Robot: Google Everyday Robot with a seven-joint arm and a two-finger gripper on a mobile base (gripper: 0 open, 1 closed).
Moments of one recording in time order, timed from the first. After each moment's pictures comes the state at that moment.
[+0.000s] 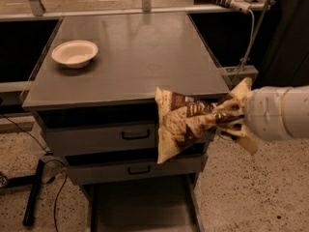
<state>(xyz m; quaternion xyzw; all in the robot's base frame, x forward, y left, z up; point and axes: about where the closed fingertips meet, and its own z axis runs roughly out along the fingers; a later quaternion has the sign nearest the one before) 0.449 -0.165 0.878 -0.74 0.53 -0.11 0.40</state>
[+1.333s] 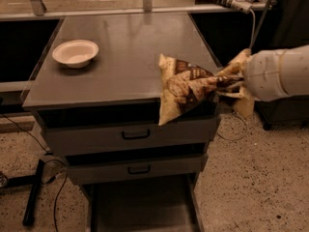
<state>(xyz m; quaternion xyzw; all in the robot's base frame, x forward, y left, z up) 0.526 -0.179 0.917 -0.72 0.53 -0.11 0.44</state>
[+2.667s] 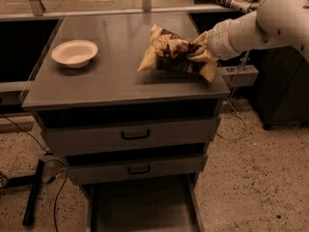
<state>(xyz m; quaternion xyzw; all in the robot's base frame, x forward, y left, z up) 0.701 -0.143 0.893 -0.67 0.60 -0.03 0.45</state>
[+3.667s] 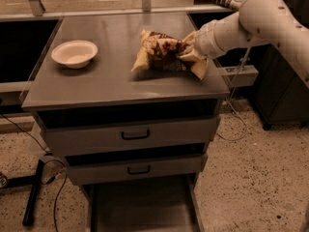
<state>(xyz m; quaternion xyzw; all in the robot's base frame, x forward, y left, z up) 0.728 -0.113 0.878 -0.65 0.61 0.01 0.44</state>
